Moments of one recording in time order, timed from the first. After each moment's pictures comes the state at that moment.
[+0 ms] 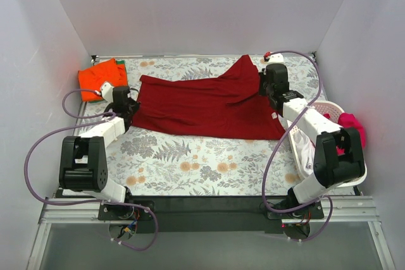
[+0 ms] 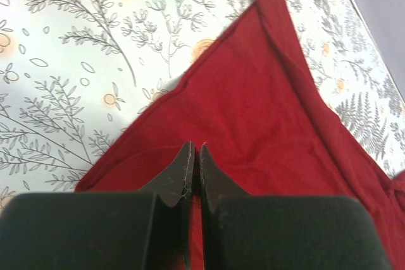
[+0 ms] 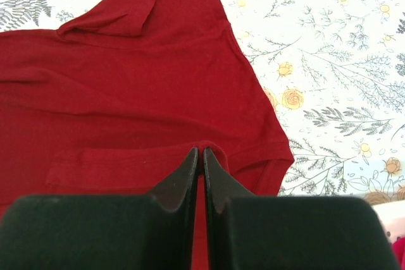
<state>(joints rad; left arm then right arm) -0.04 1.51 0.78 0.13 -0.29 -0.83 0.30 1.55 1.08 -0.04 0.23 0.12</state>
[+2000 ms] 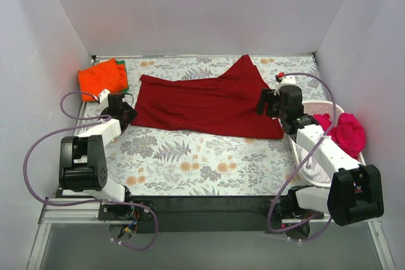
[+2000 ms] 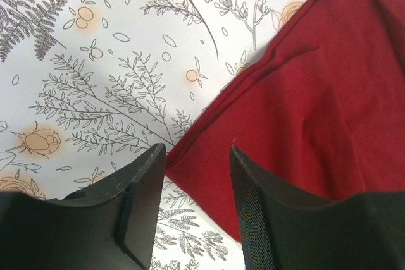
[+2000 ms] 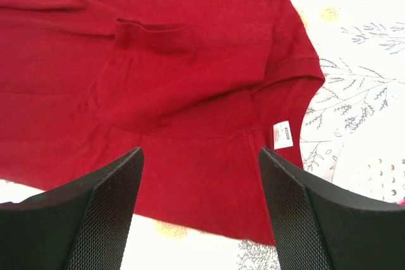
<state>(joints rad) 0.04 1.52 0.74 0.02 -0.24 -0.69 0.26 1.26 0.79 -0.08 0.05 0.23</state>
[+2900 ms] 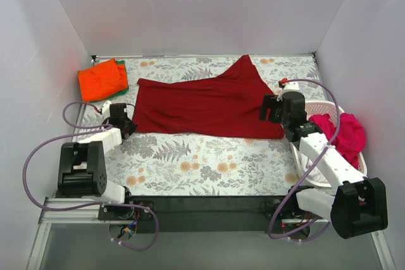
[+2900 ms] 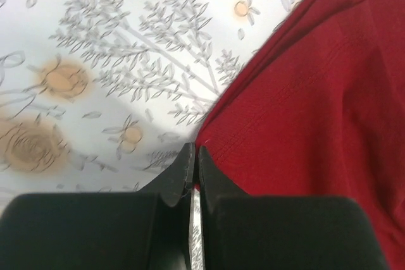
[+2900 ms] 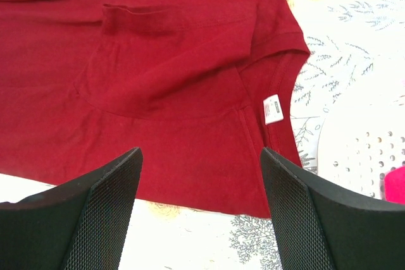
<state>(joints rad) 0.04 1.49 0.63 0.02 -0.22 -0.69 0.26 1.12 0.71 -0.12 0.07 0.23</state>
